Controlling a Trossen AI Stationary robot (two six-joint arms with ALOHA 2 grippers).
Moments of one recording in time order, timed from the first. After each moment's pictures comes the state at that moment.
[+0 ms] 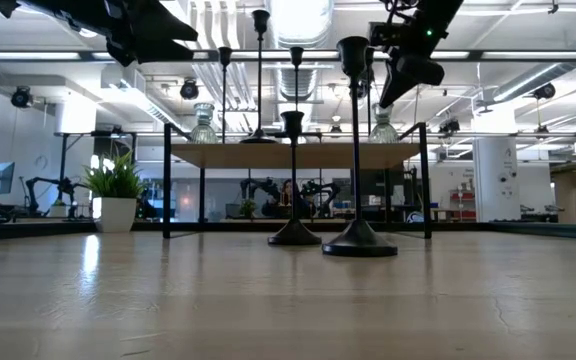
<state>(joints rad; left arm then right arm) -0.10 0.76 0.58 0.01 -0.50 -0.04 -0.37 1.36 1.27 -0.79 0.42 -0.55</state>
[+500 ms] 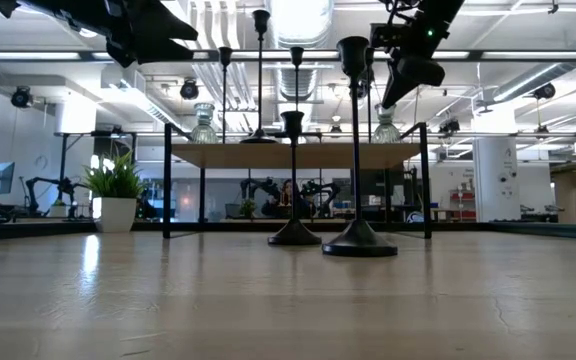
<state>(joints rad) -0.10 0.76 0.58 0.01 -0.50 -0.06 -0.37 1.35 1.27 -0.80 0.44 -0.52</state>
